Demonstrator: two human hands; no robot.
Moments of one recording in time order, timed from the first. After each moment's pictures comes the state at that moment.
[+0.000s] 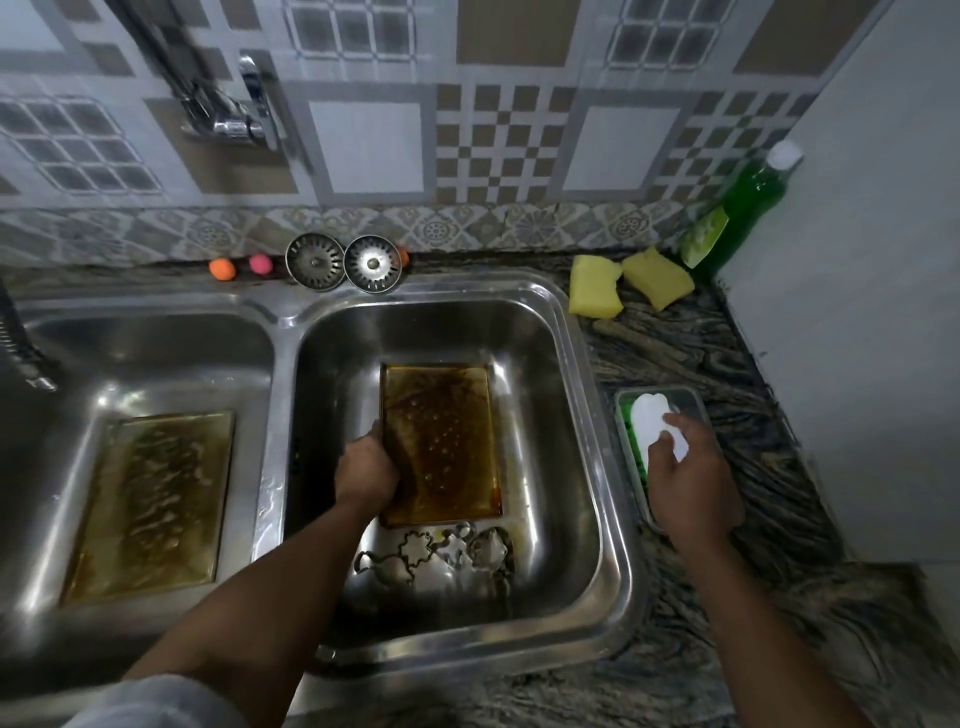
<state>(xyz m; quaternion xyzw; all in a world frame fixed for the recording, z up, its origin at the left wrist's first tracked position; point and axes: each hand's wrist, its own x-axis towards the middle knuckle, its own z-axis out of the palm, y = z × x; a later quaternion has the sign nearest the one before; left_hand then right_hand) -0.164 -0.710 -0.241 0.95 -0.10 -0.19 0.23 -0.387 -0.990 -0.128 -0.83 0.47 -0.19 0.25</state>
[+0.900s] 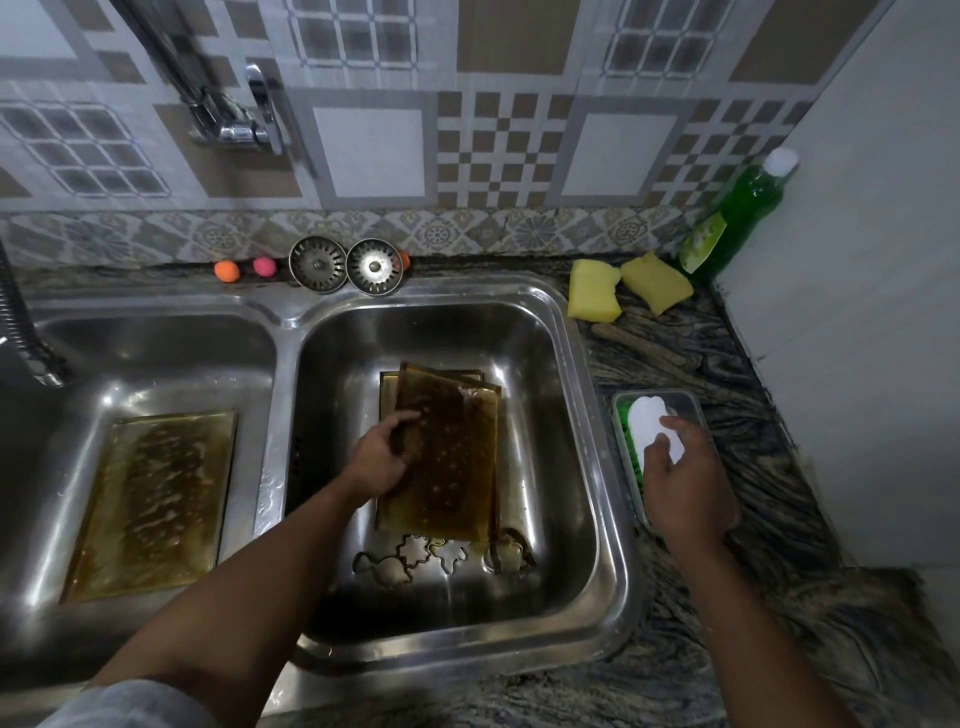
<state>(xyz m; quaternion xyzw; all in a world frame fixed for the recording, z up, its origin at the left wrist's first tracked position) -0.154 -0.715 -0.215 0.82 -0.13 -0.35 0.44 -0.384 -0.986 -0.125 -0.82 0.48 -0.19 0.26</state>
